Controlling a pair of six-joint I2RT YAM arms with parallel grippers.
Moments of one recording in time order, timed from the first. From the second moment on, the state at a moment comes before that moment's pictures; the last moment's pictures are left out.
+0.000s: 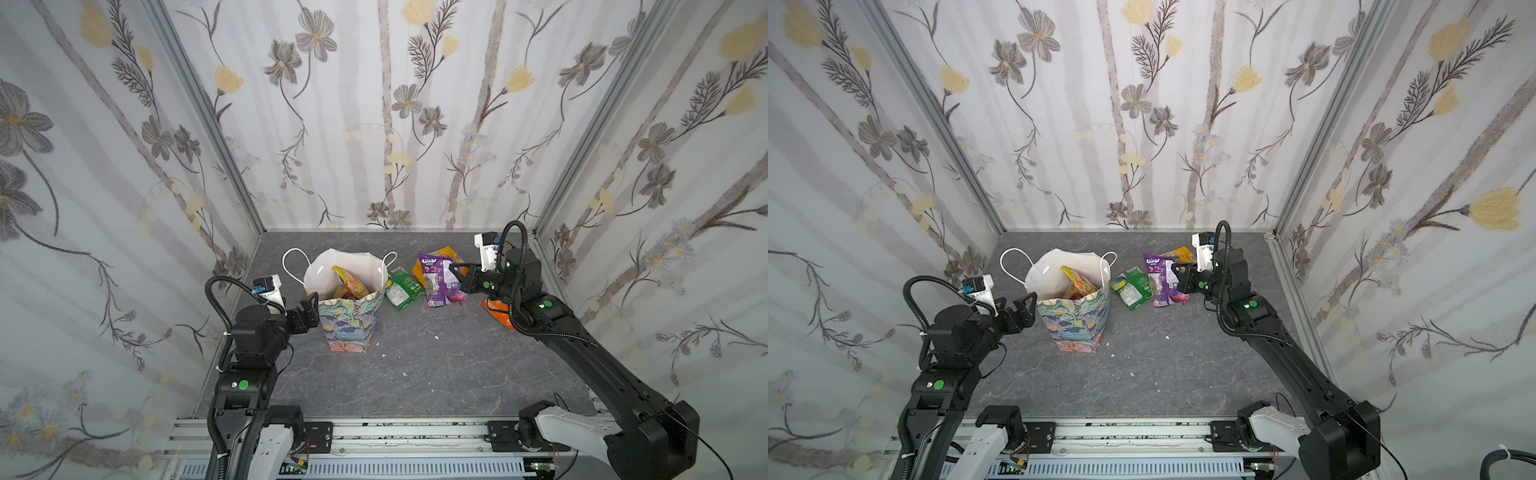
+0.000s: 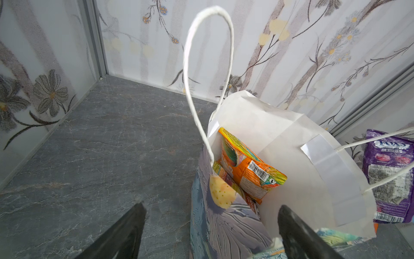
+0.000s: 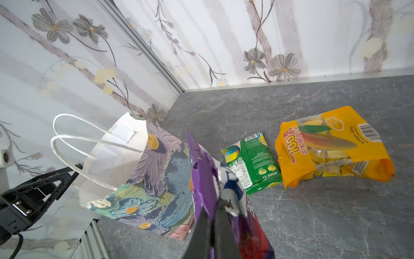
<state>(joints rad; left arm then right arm) -0.04 0.55 0.72 -0.49 0.15 -0.32 0.41 1.16 1.03 -0.19 -0.35 0.45</state>
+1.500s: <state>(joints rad) -0.04 0.55 0.72 -0.49 0.16 -0.32 0.79 1.65 1.90 -0.30 -0.39 0.33</state>
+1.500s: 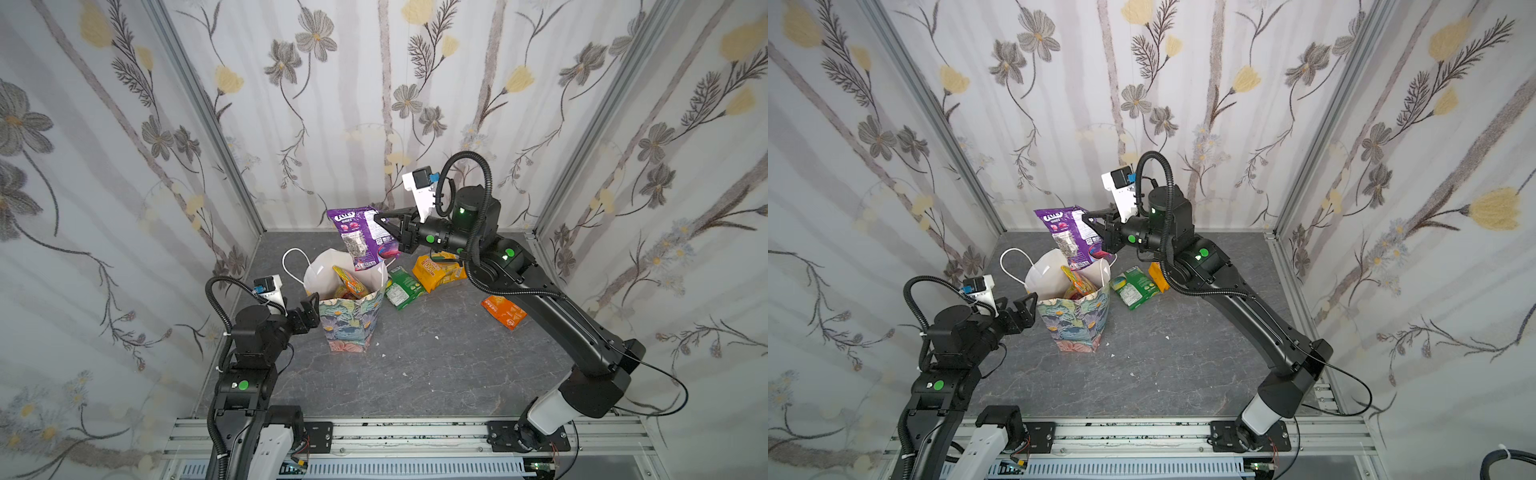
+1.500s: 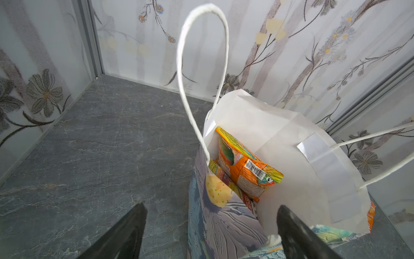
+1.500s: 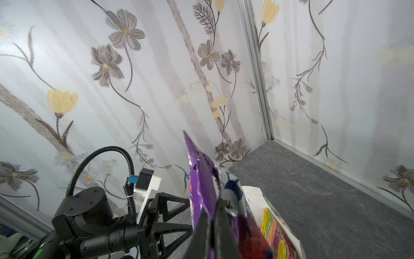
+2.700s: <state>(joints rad) -0.04 0.55 0.71 -0.49 0.17 -0.32 0.88 2.02 2.18 -0.70 -0.36 0.15</state>
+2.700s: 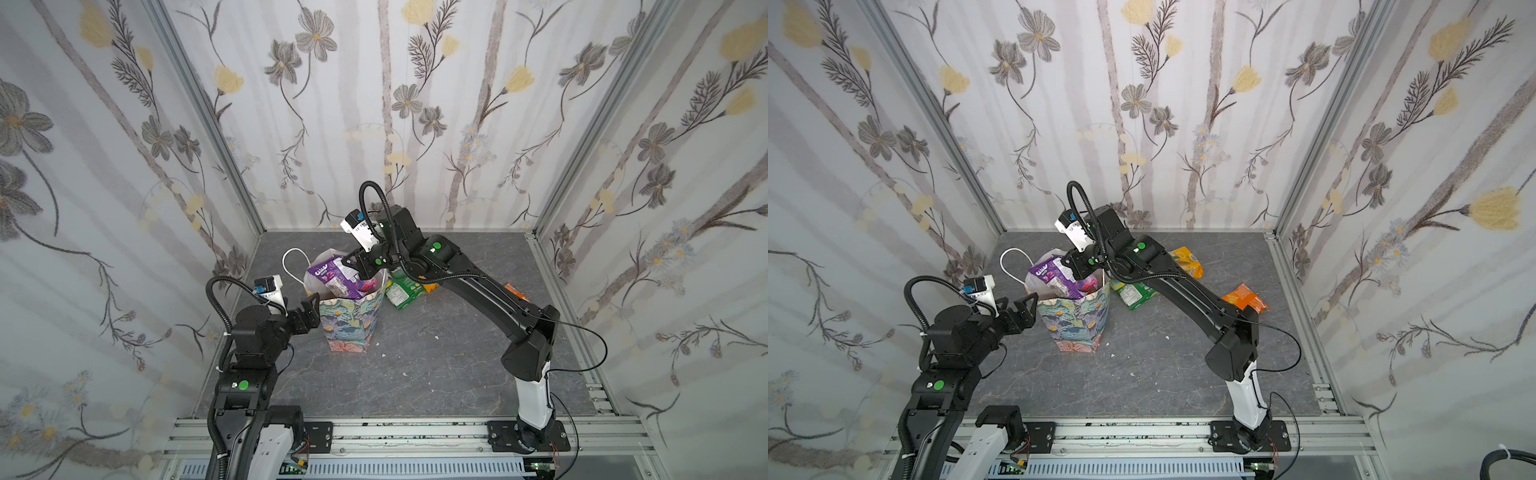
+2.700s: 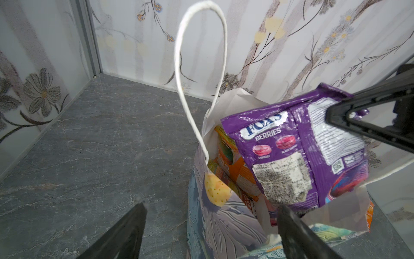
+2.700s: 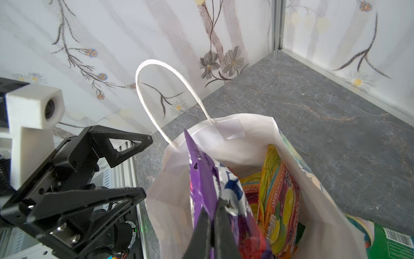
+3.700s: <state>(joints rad) -0.04 0.55 0.71 -0.49 0.17 -0.31 0.91 2.04 2.35 -0.81 -0.20 0.10</state>
